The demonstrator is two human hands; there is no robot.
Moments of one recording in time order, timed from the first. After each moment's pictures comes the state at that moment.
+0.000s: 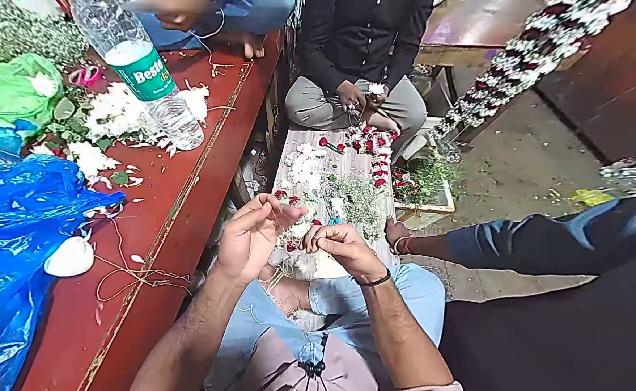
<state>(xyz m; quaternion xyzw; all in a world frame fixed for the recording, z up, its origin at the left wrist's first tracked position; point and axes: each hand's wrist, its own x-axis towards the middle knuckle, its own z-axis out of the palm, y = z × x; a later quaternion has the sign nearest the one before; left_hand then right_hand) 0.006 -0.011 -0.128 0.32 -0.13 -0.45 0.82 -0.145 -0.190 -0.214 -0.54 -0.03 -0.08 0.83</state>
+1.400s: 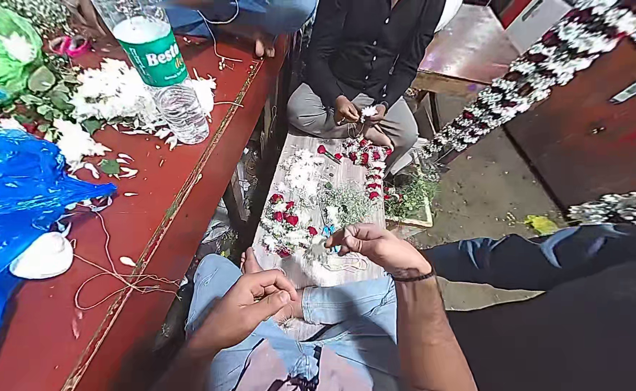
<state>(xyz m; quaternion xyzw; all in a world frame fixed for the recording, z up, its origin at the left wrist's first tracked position) -0.023 0.064 -0.152 0.50 -0.35 -0.46 0.64 -0.153 -0.251 -0.164 -0.68 0.14 0.10 0.72</state>
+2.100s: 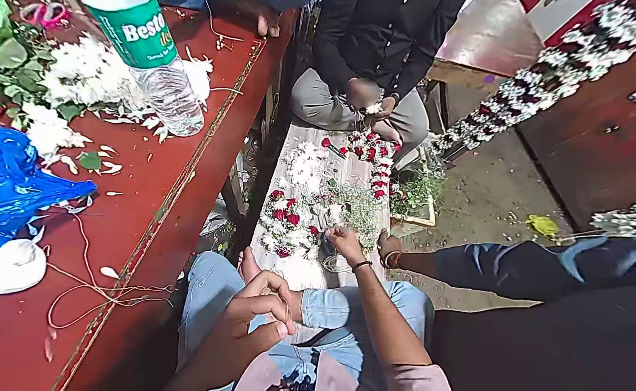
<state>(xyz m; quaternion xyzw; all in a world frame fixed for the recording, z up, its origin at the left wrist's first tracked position) -0.031 0.066 -0.159 0.52 -0.37 -0.37 0.67 -0.144 -0.271 -0.387 -0.73 0.43 0.02 0.54</state>
